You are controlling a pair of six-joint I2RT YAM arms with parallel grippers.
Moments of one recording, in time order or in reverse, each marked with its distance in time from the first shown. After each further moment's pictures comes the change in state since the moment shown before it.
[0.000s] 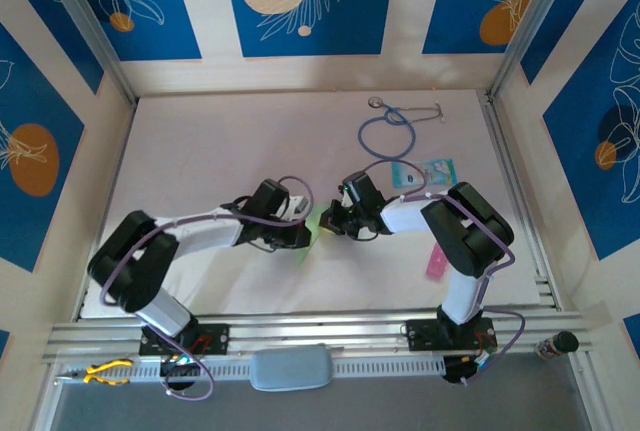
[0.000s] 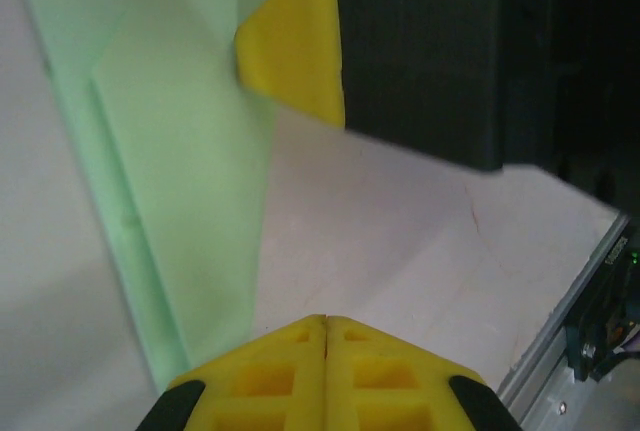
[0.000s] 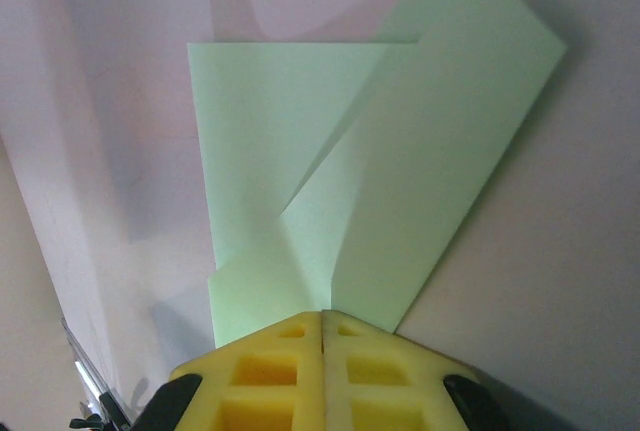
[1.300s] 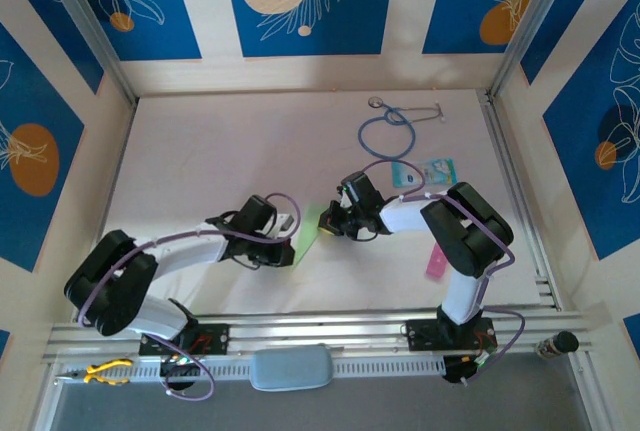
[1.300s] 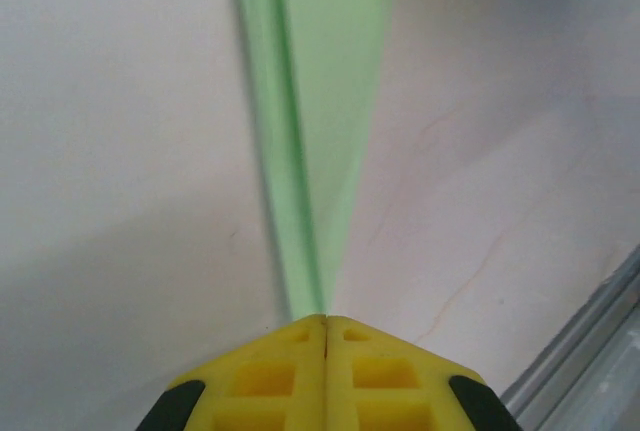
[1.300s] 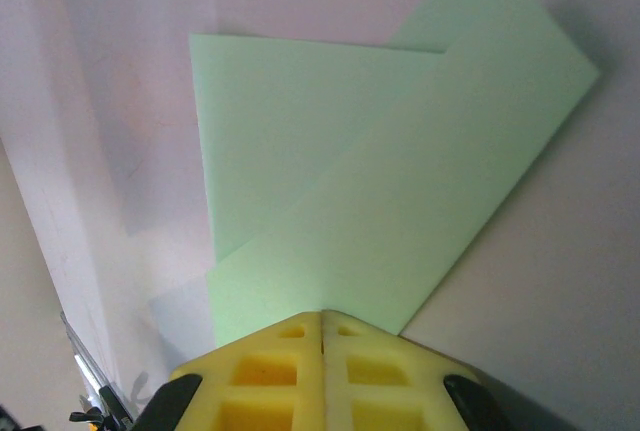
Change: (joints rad) left arm 0.003 -0.180 -0.149 -0.124 -0.055 0.052; right arm 0.007 0.001 0.006 -0.016 -0.006 0.000
